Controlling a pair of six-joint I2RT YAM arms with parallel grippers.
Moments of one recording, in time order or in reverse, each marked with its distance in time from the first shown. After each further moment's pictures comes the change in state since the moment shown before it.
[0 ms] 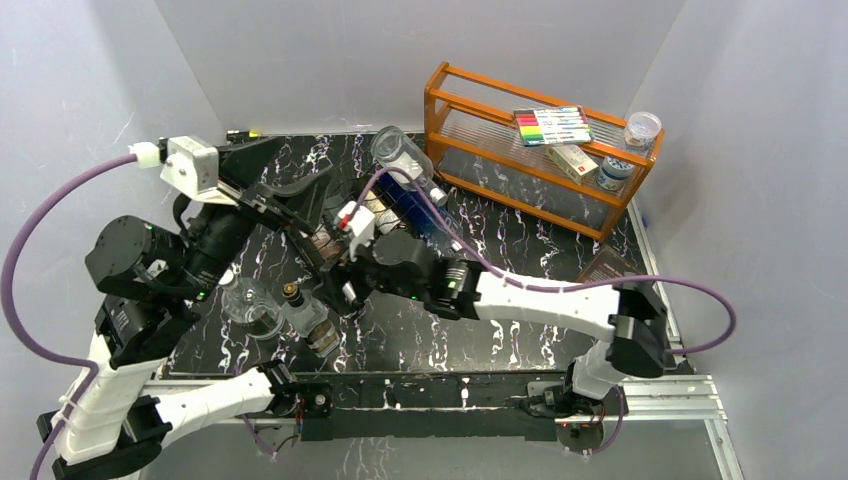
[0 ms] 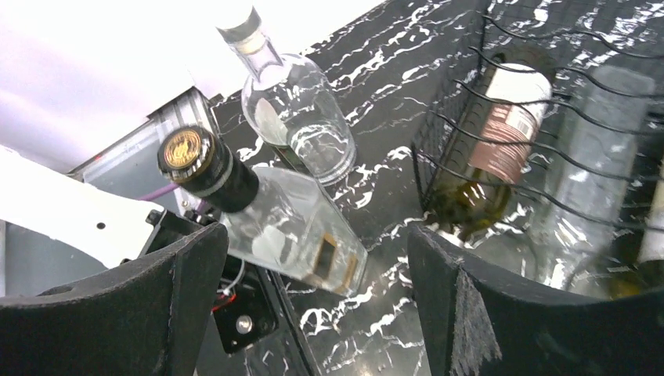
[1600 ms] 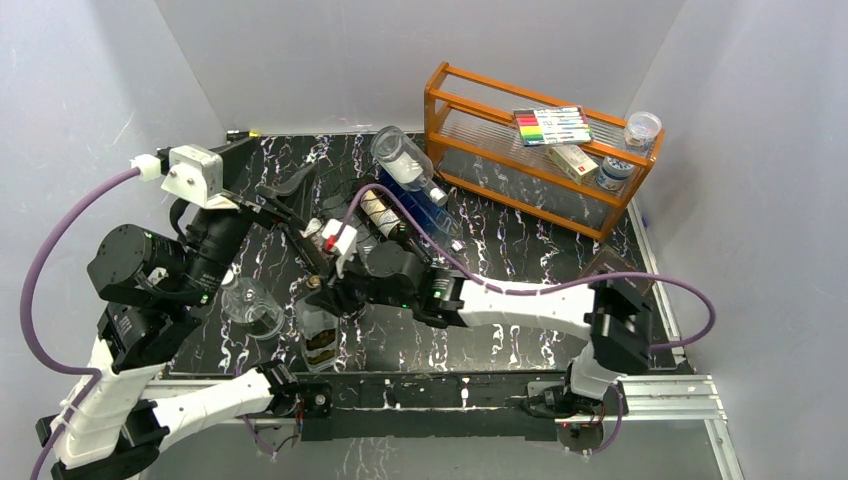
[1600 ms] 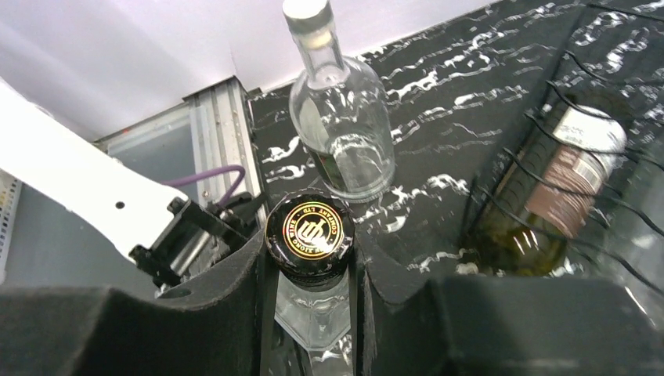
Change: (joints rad) left arm 0.000 -0.049 -0.056 0.050 -0.135 0.160; right arm 0.037 0.159 0.045 0.187 -0.121 -0.087
